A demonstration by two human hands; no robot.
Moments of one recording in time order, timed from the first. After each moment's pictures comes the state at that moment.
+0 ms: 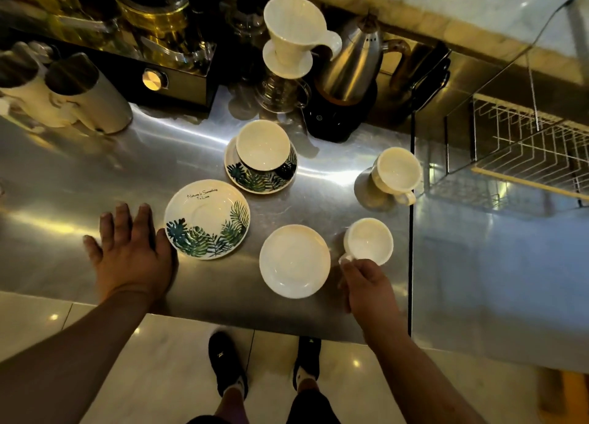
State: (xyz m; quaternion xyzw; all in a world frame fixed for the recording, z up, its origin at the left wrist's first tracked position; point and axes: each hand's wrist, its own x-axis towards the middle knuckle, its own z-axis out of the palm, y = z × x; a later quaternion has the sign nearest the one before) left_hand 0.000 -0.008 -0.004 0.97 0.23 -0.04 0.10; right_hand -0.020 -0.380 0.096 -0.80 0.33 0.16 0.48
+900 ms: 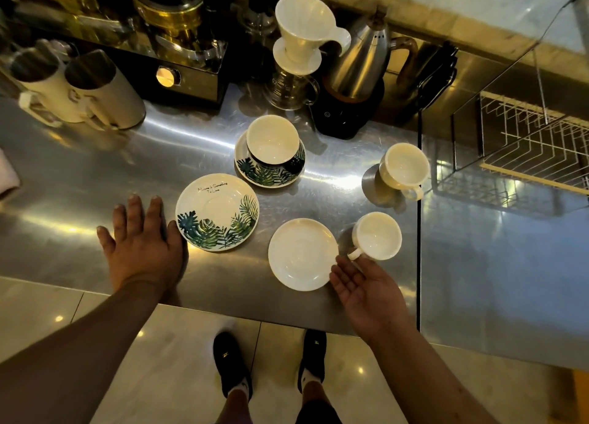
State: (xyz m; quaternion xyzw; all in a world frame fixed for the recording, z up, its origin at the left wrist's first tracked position) left_hand -0.003 -0.005 -0.014 0.97 0.23 0.00 0.11; right_hand -0.027 -0.372 0.082 -0.41 0.47 0.13 0.77
